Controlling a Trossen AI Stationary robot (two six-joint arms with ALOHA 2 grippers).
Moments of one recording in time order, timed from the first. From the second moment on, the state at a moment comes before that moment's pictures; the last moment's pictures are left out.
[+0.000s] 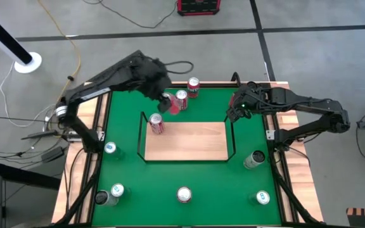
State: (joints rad) left arm 0.40 1.64 1.74 -1.02 0.01 -0.14; right arm -0.17 1.17 1.25 -1.16 0.50 0.61
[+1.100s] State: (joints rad) left arm 0.23 1.95 2.01 -1.28 -0.10 -0.58; right arm -0.17 1.17 1.25 -1.15 0.50 0.57
